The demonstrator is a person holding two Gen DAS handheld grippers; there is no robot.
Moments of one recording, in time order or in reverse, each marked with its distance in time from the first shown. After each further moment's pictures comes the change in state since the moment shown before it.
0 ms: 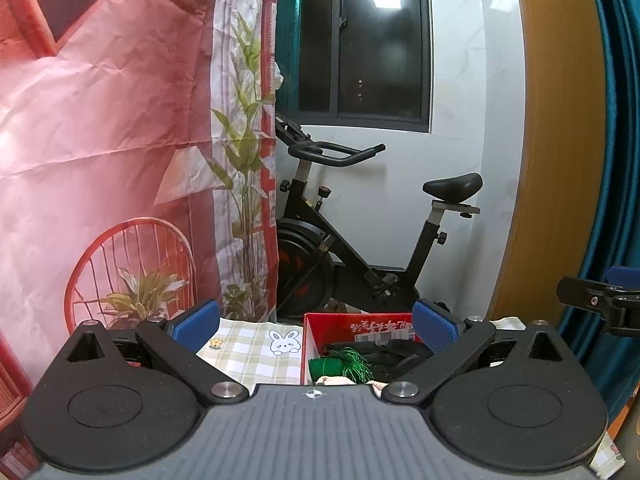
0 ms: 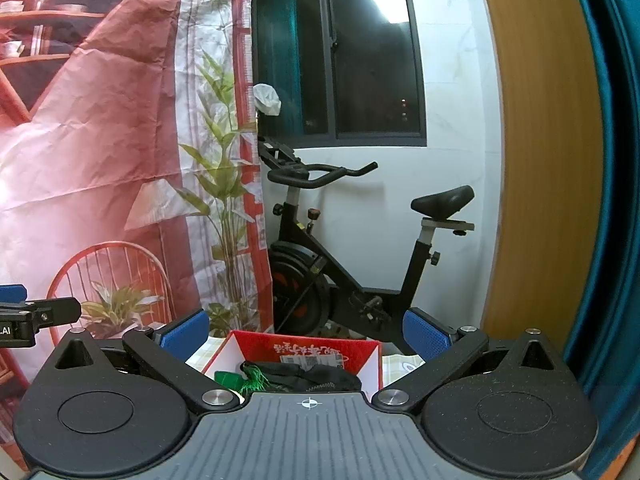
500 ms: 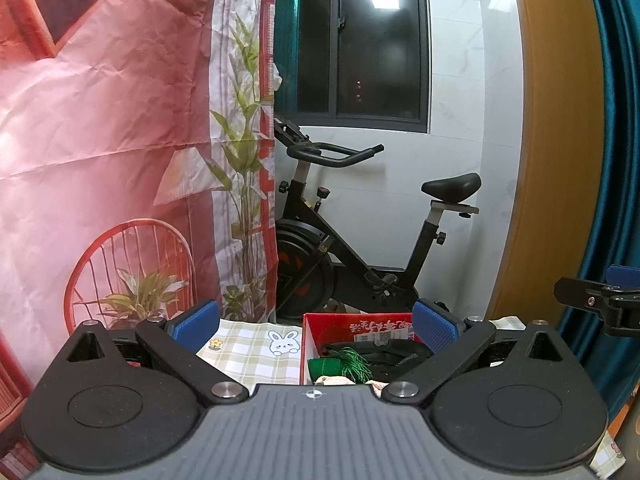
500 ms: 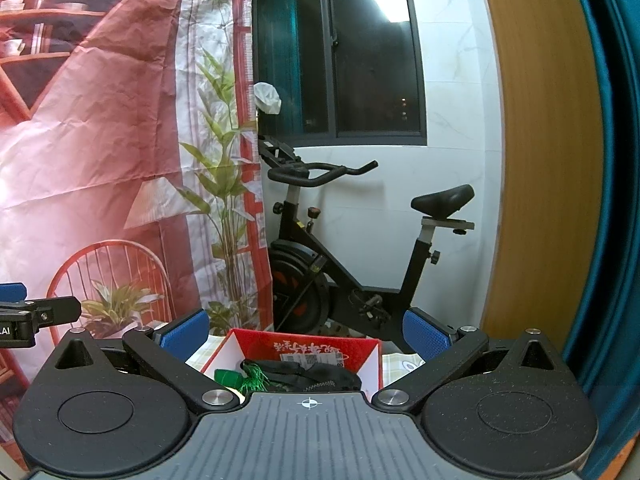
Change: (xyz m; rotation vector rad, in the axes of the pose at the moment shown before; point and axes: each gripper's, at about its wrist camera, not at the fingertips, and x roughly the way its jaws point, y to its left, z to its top) left arm 0.000 -0.001 0.000 0.004 -0.001 -0.004; right arm 0.000 0.000 0.000 0.001 0.001 0.000
